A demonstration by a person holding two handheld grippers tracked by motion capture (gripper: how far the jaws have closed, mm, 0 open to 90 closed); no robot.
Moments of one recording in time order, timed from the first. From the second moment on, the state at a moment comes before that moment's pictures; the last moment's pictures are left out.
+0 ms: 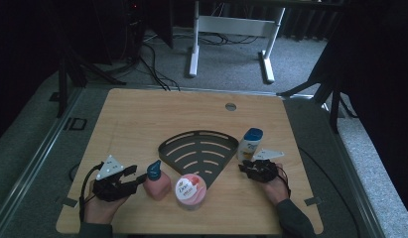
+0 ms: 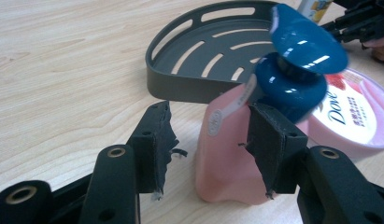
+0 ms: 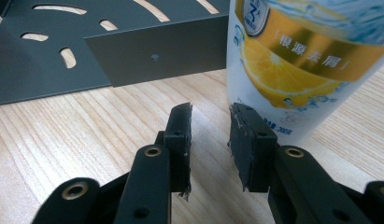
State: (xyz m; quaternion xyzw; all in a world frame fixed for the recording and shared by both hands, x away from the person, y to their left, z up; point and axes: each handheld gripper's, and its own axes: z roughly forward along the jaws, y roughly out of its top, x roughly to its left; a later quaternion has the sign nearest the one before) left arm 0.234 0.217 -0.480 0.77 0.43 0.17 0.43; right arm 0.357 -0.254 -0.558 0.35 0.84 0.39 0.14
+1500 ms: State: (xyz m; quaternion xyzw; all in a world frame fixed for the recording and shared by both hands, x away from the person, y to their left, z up) left arm 0.257 0.185 -0.486 0.79 0.39 0.20 0.42; right arm 0.357 -0.252 -0.558 0.35 0.84 0.39 0.14
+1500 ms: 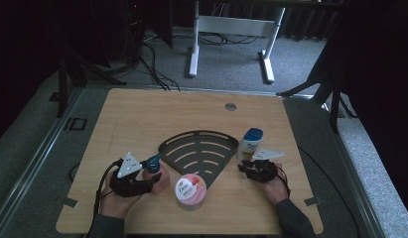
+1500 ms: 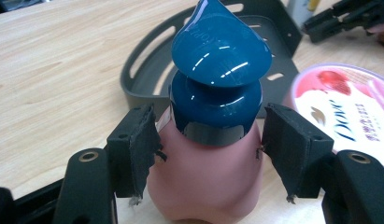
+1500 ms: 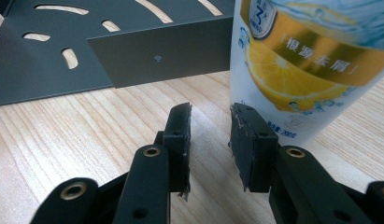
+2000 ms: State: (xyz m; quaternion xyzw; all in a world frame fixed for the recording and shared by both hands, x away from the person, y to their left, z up) left arm 0.287 0.200 -0.486 0.79 0.40 0.21 0.42; right arm 0.357 -0.252 -0.558 0.35 0.84 0.39 0.14
